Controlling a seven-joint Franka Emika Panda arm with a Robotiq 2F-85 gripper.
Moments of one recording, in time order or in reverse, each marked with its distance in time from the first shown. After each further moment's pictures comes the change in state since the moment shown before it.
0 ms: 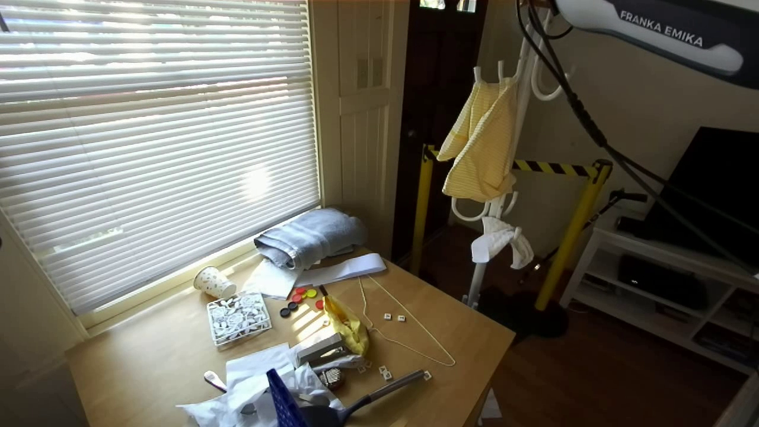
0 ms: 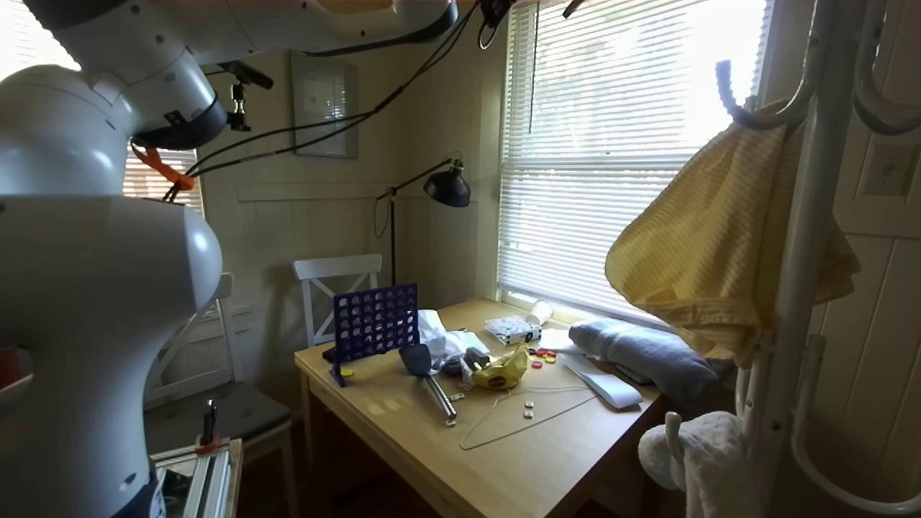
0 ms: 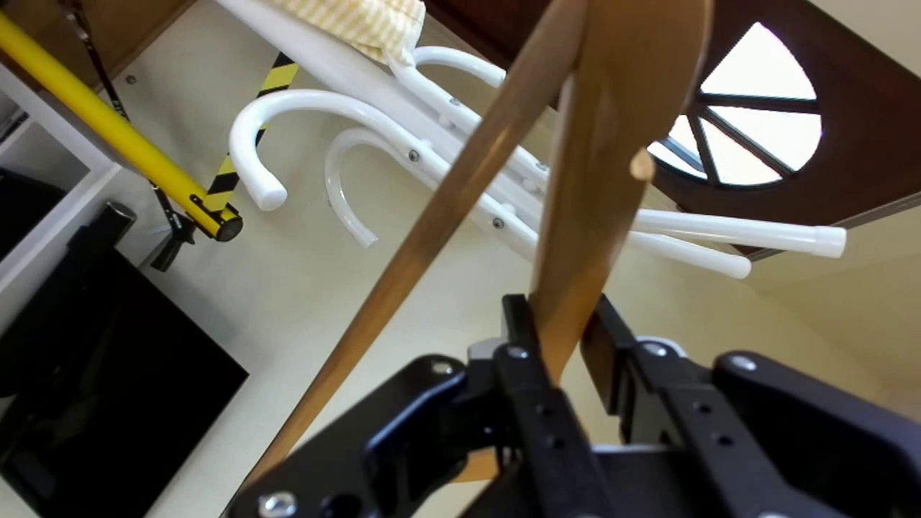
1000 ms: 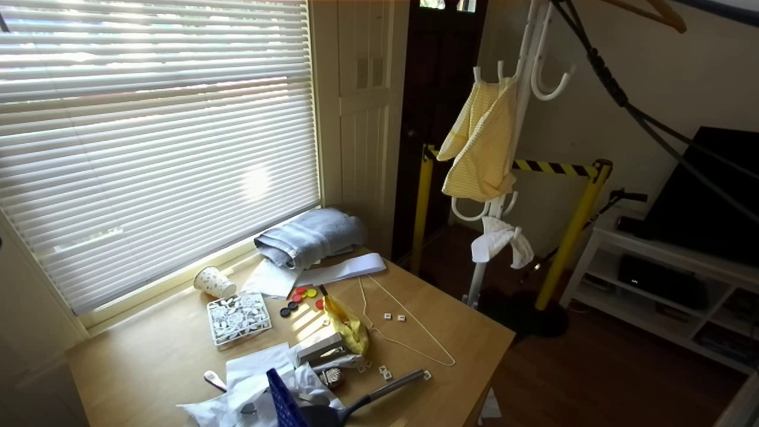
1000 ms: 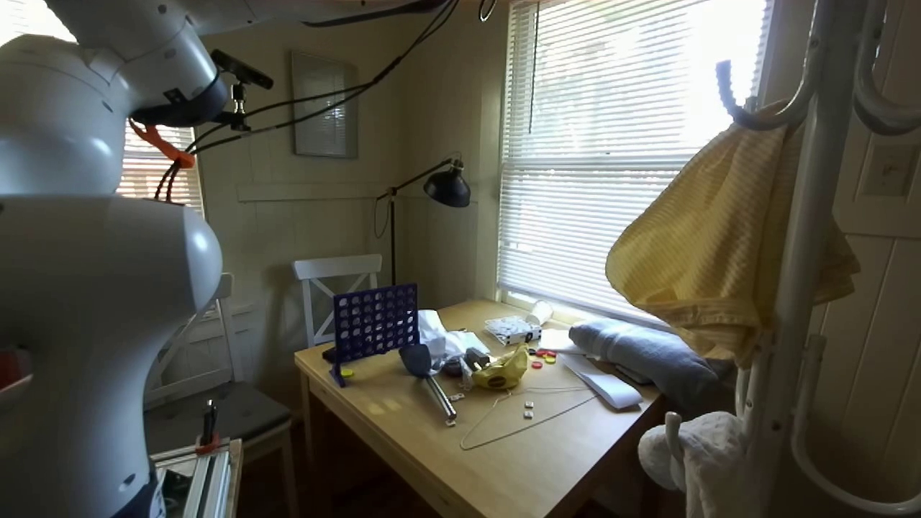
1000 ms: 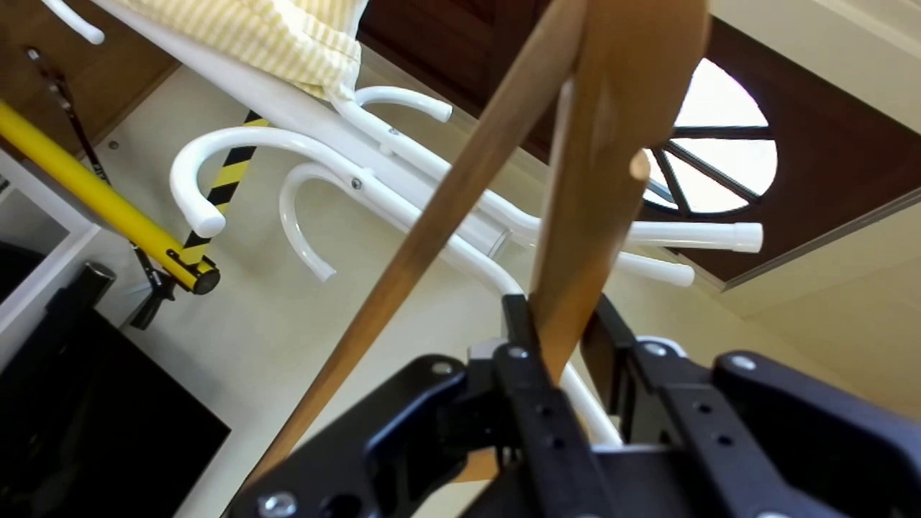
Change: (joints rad) arm -0.018 -0.115 0.013 0.128 0.012 -0.022 0.001
